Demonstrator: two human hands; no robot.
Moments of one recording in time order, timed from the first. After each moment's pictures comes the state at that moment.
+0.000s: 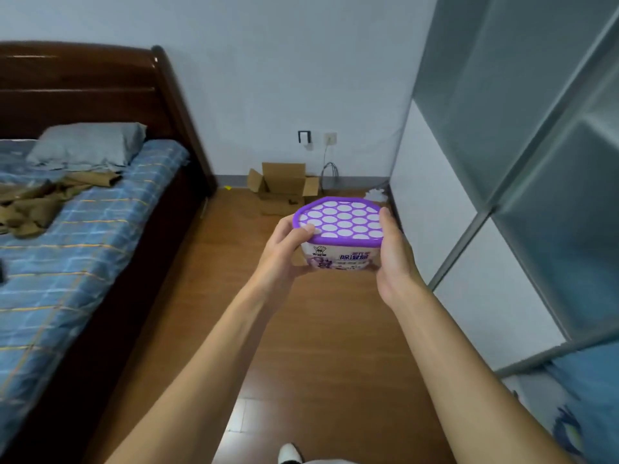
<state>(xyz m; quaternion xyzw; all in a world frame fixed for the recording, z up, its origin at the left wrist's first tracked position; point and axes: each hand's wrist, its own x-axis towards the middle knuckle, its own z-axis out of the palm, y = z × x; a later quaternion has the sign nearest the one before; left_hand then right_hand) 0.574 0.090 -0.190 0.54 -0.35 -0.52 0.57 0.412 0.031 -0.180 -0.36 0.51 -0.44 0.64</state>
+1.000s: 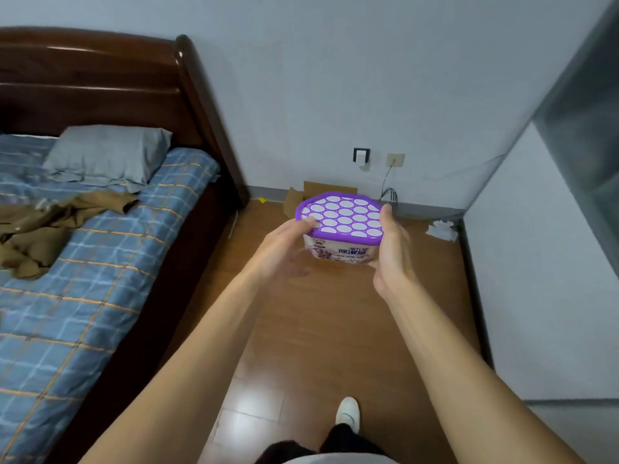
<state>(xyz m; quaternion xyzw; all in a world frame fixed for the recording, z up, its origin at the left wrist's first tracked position) 0.884 -0.323 -0.213 0.63 -0.26 -0.54 0.49 0.731 -0.409 -0.225 -0.33 0.53 -0.40 0.67</state>
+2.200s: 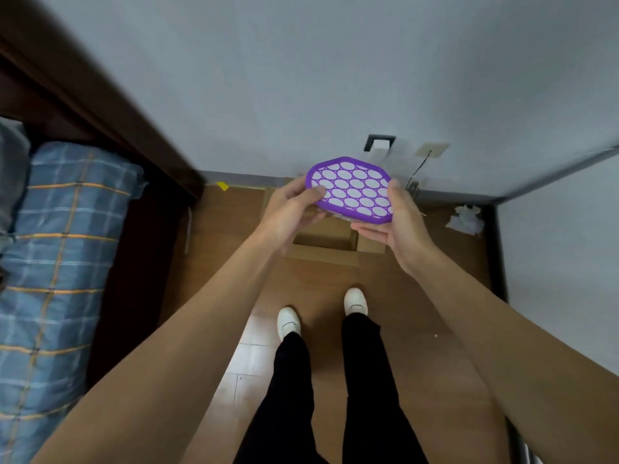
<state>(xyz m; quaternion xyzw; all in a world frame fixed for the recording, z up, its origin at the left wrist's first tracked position) 1.208 -0.872 -0.403 0.63 -0.23 -0.58 0.46 1.021 -0.931 -0.420 -0.38 0.59 -0.25 0.66</state>
